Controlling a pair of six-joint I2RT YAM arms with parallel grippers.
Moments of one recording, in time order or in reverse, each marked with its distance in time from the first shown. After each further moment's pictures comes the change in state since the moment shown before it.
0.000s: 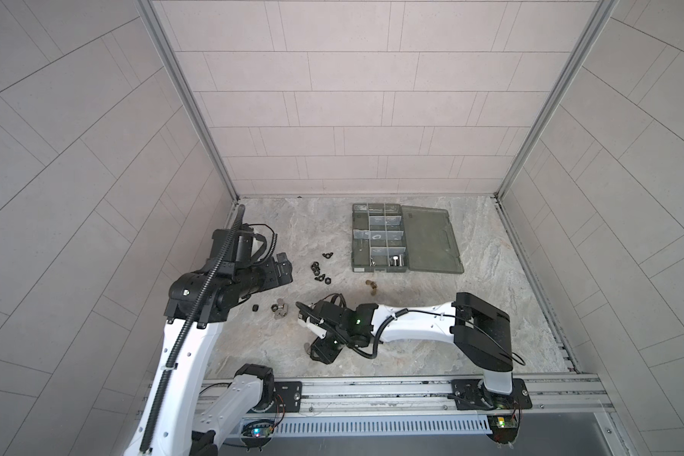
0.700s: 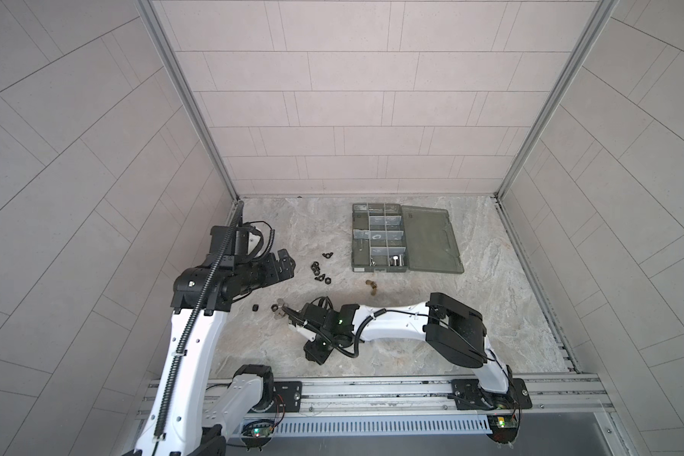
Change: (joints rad) left arm 0.089 0.023 -0.064 0.060 0.140 0.028; right arm 0.004 0.159 0.154 -0.089 0.014 -0.066
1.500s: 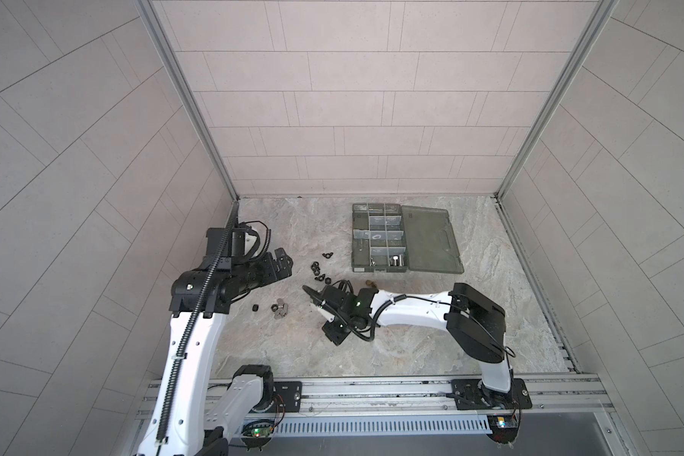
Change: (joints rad) left arm 0.031 -0.016 -0.010 0.030 0.004 -0.002; right arm -0.137 -0.159 -0.121 -0.070 0.082 0.021
